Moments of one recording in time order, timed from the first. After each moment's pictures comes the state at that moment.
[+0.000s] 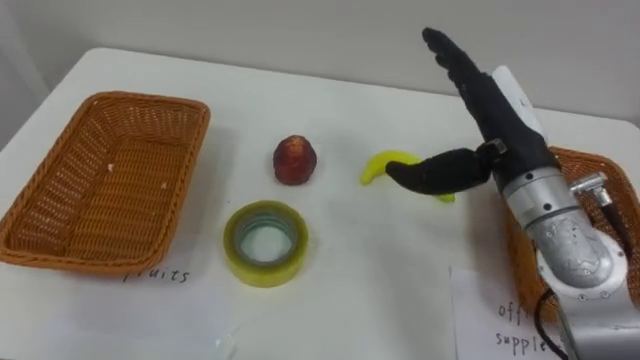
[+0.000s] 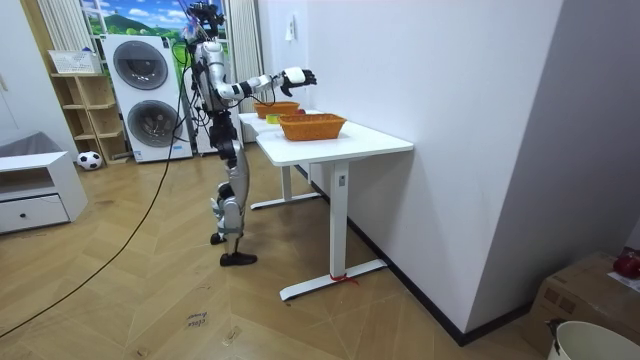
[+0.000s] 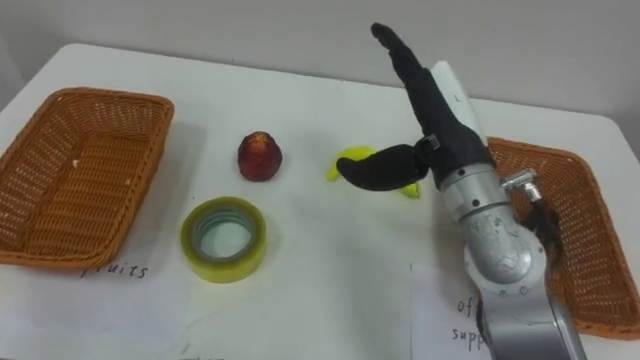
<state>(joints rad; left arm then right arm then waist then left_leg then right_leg) 0.25 0.21 0.09 0.96 0.27 0.06 0.29 -0.04 -0.34 0.10 -0.27 -0.24 0.09 0.14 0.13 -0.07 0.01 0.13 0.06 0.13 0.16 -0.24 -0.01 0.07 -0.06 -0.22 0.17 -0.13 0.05</state>
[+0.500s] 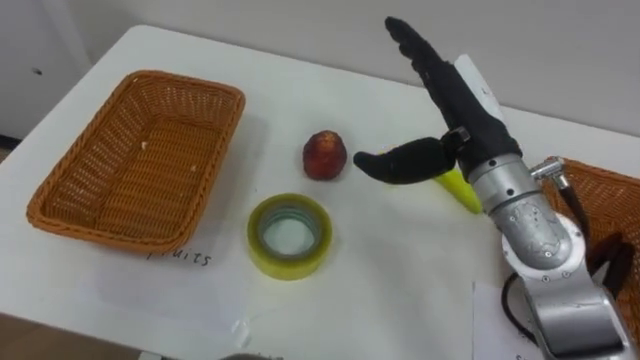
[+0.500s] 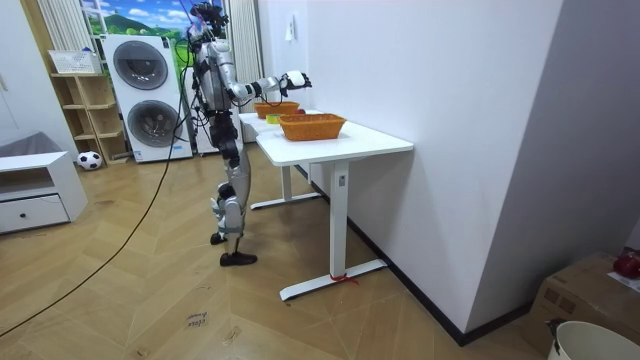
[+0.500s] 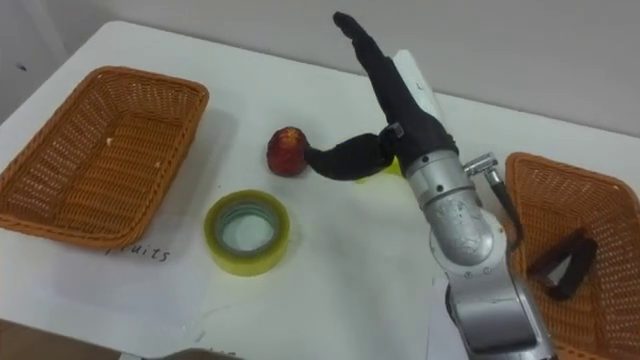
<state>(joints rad) 0.24 0.21 0.06 0.96 0.27 0.07 0.30 -0.12 -0.30 0.18 -0.21 -0.24 0.09 0.09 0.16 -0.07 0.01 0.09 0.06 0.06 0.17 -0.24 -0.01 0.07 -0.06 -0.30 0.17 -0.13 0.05</state>
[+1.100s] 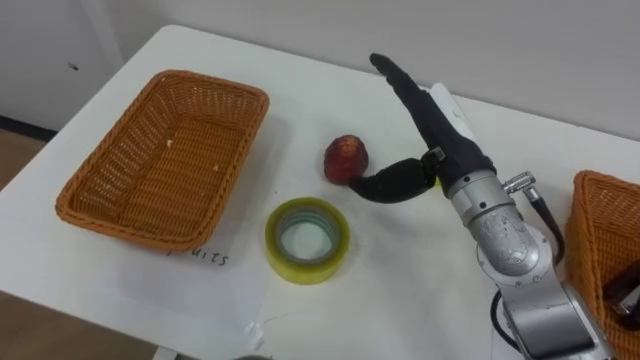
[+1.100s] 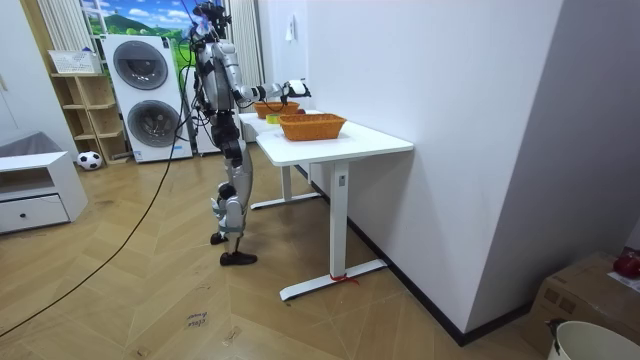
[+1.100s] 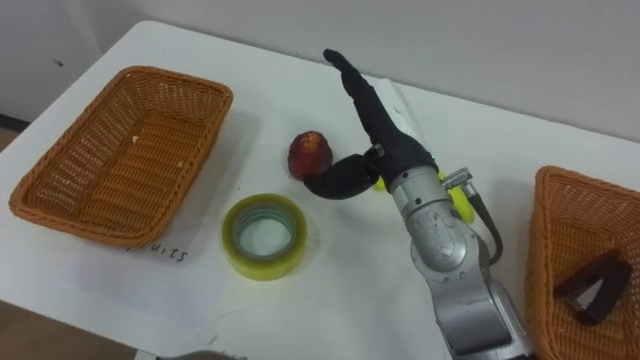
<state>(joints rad) 0.23 0.19 0.06 0.90 0.27 0.06 0.30 -0.12 -0.28 0.22 -0.11 -0.33 0.09 0.06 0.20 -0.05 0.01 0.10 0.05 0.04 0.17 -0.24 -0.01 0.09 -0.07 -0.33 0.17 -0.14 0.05</state>
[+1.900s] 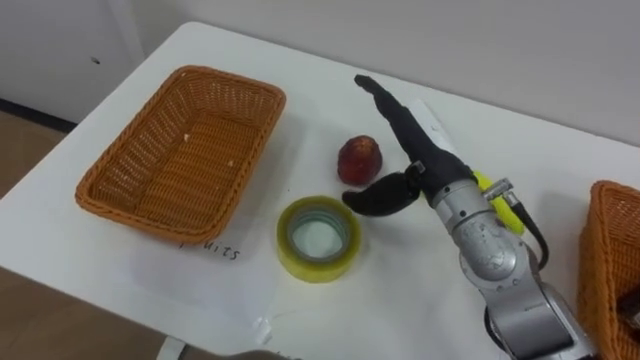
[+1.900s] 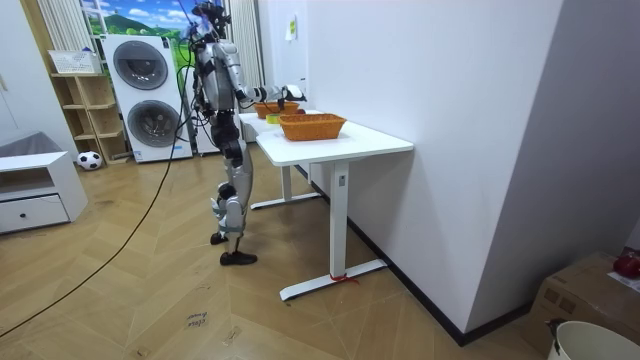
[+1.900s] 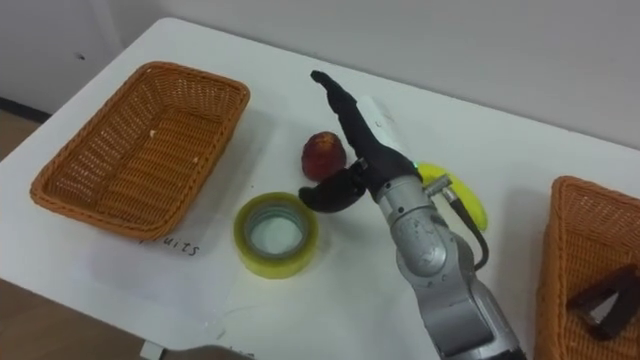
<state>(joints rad) 0.21 0.19 0.06 0.90 0.27 0.06 0.30 -0.14 -0.28 0.30 -0.05 -0.40 0.09 0.05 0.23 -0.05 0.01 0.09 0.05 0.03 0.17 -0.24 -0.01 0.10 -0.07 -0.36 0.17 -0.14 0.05</state>
